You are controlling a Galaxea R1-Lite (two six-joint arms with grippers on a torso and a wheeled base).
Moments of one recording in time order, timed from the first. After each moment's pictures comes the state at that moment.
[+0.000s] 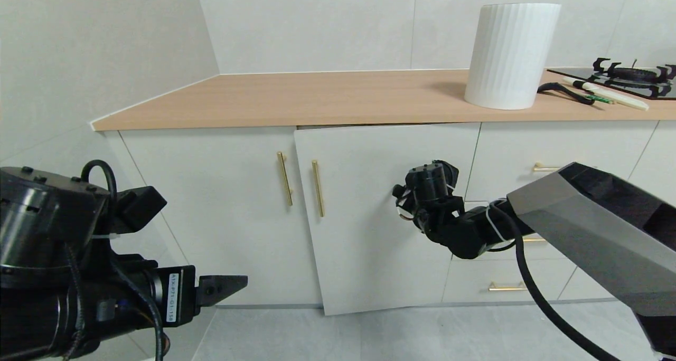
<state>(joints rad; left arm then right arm) -0.48 1.29 -0.77 0.23 0.12 -0.43 0.55 2.39 -1.50 -0.52 -0.51 0.75</state>
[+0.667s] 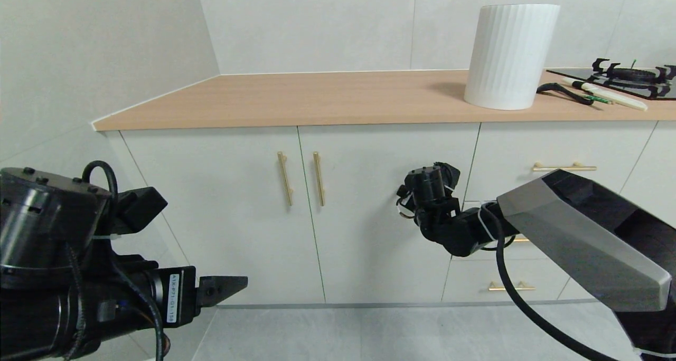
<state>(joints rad) -0.48 1.29 -0.77 0.23 0.12 -0.43 0.51 2.46 -1.58 -0.52 -0.59 0.74</state>
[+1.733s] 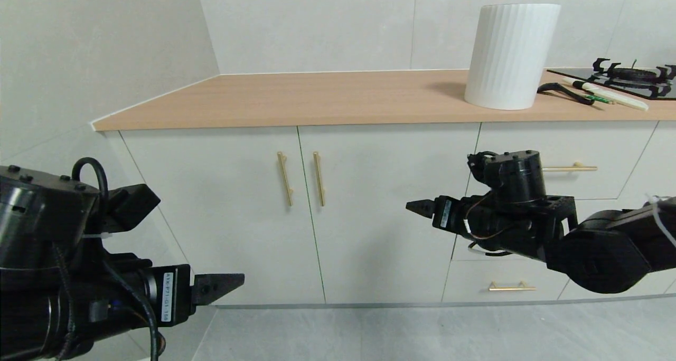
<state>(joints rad) -0.48 1.27 -0.77 0.23 0.13 -0.43 0.54 1.87 -0.94 -0.53 -0.06 0.56</state>
